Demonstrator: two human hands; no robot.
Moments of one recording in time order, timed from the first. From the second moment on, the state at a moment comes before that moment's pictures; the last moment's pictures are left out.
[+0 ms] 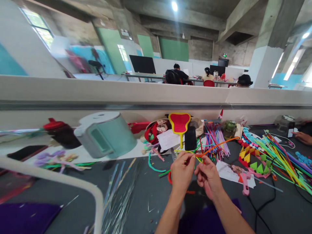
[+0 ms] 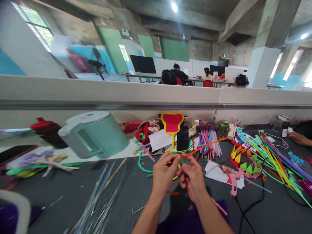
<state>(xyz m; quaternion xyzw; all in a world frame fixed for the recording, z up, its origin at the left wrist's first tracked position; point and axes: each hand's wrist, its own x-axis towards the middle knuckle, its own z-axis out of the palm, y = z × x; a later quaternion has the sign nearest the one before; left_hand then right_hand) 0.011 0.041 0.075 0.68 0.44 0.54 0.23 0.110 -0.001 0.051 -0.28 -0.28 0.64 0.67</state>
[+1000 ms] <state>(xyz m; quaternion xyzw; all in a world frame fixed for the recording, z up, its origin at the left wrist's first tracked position) -0.027 0.058 0.084 0.61 0.45 0.55 0.36 0.122 -0.009 0.098 -0.45 -0.58 0.19 0.66</state>
